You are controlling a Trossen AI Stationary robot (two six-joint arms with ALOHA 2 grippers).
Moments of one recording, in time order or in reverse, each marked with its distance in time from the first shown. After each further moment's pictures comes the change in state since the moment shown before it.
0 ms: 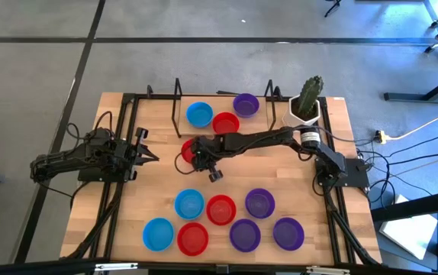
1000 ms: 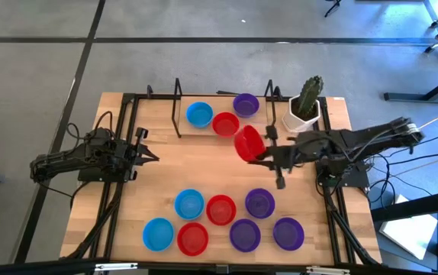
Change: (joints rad) left arm 0.000 0.002 0.000 0.000 0.000 0.000; right arm 0.279 -1.135 -0.773 0.331 0.204 0.348
